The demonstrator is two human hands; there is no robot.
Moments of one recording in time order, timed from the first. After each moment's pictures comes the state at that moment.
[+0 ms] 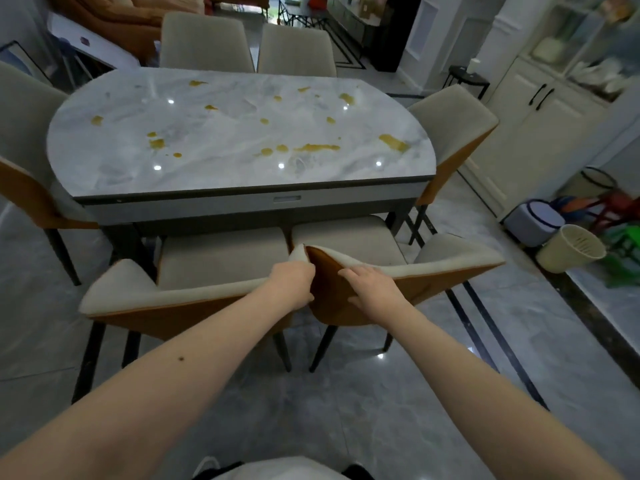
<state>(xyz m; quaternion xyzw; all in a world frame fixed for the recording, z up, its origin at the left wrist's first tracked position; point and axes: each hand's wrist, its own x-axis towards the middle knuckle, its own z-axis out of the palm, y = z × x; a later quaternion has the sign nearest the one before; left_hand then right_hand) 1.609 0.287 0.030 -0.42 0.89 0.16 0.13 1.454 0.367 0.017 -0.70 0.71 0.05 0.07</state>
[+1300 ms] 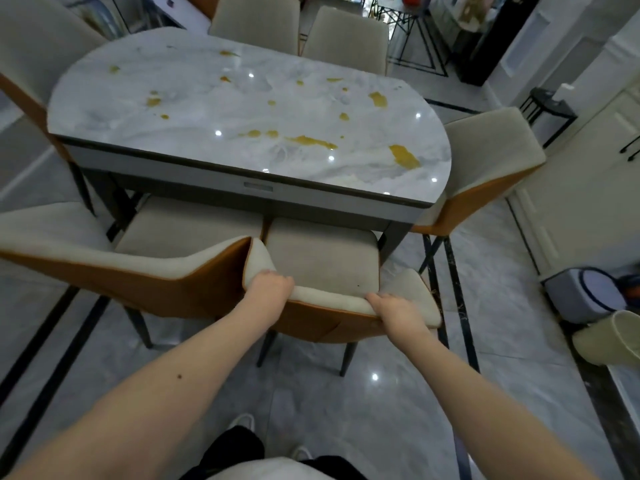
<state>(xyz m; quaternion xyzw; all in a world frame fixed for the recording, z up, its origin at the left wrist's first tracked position) 1.402 0.307 -0.022 -0.51 0.83 0.06 0.22 1.168 0.369 -0.015 -0.73 0.66 0.14 0.13</state>
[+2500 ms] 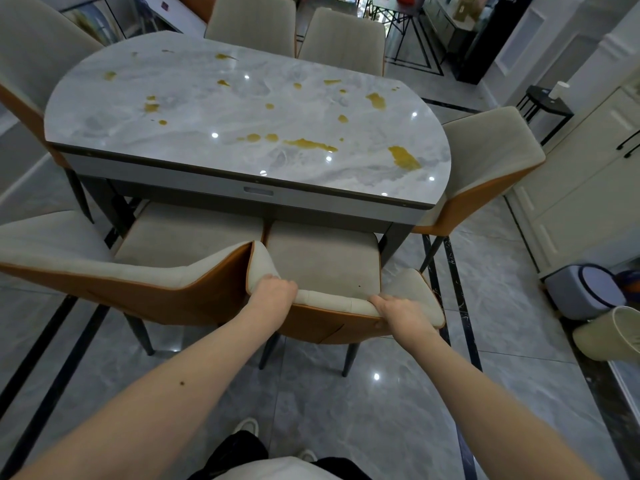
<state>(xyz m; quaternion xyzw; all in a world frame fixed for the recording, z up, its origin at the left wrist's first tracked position) 1.401 0.296 -0.027 -0.51 0.82 0.07 0.26 1.173 0.361 -0.006 -0.73 0.64 0.18 0.13</state>
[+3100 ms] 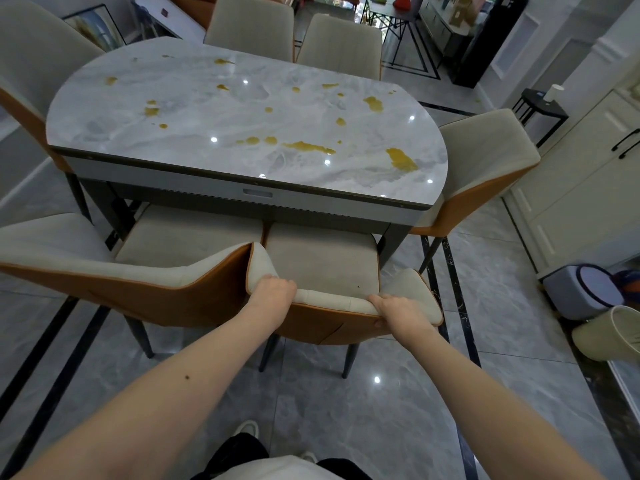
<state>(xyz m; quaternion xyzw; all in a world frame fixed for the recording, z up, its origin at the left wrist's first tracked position) 1.398 0.297 -0.018 -0.51 0.80 0.09 0.29 1.175 0.362 -0.002 -0.73 0.64 0.19 0.14</state>
